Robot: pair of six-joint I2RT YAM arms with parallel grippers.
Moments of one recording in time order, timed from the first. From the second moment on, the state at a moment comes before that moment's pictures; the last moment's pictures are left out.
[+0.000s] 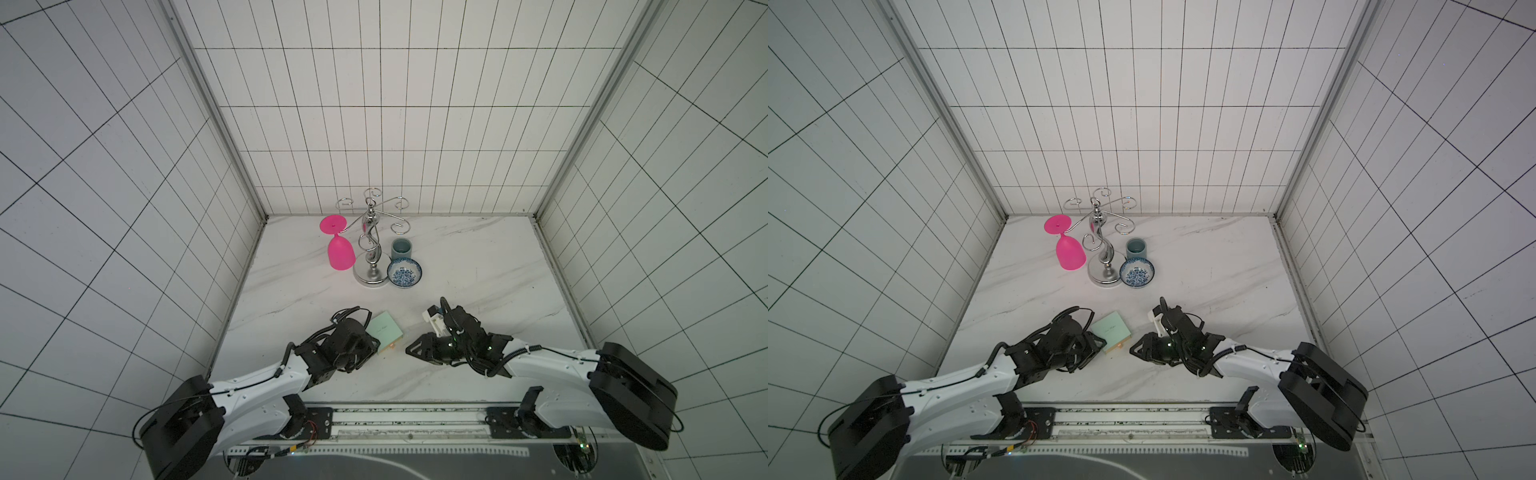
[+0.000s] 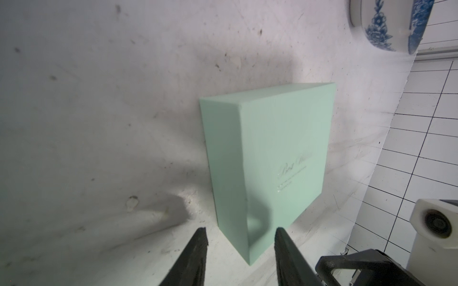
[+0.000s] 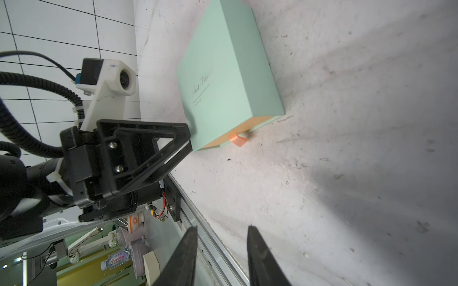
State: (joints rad) left arm -0.80 1.05 0.34 -0.13 0.06 -1.39; right arm 0.87 1.30 0.41 0.24 -0.45 1.07
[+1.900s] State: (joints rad) left arm -0.80 1.18 0.45 -0.19 0.05 -1.30; right arm 1.19 1.66 0.52 0.47 0.30 0.23
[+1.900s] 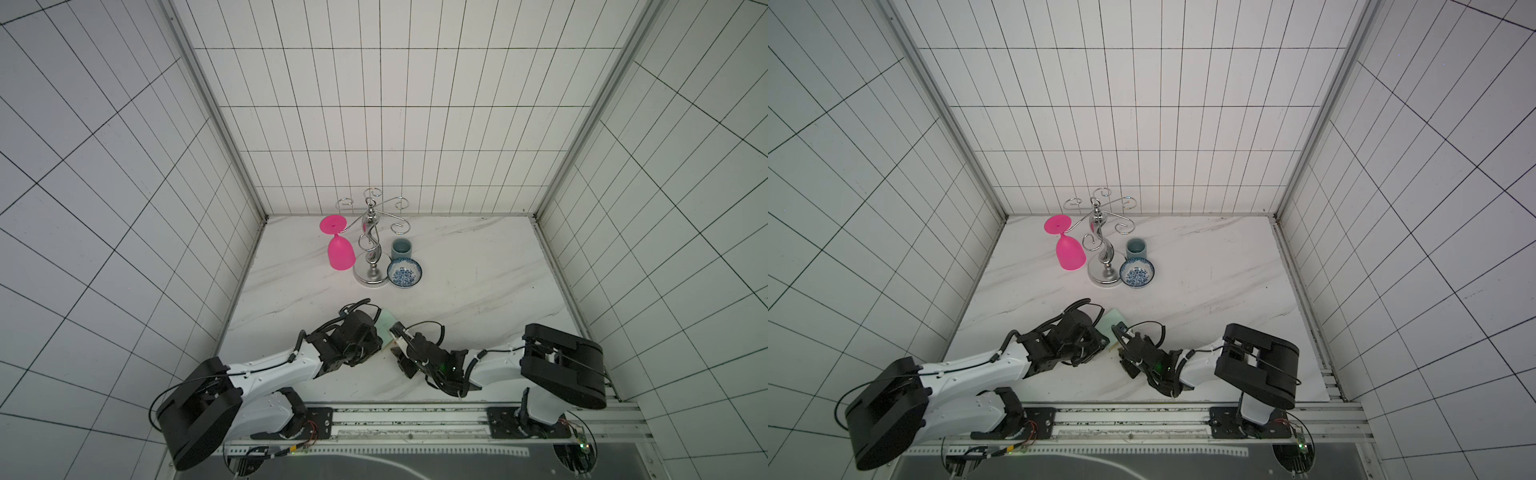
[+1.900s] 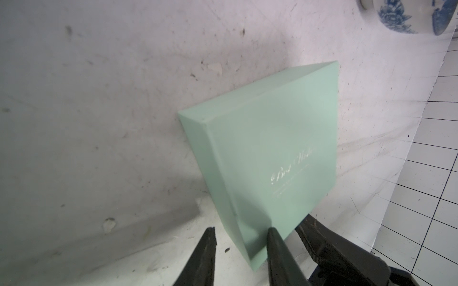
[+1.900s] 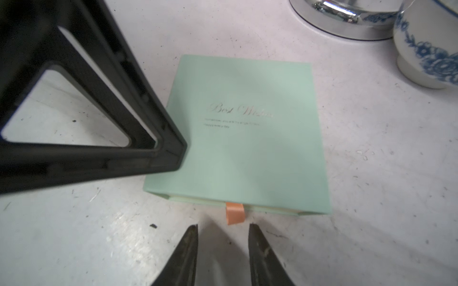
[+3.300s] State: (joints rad) left arm -0.77 1.21 0.49 -0.23 0.05 -1.26; right arm 1.08 1.71 0.58 0.45 0.17 0.05
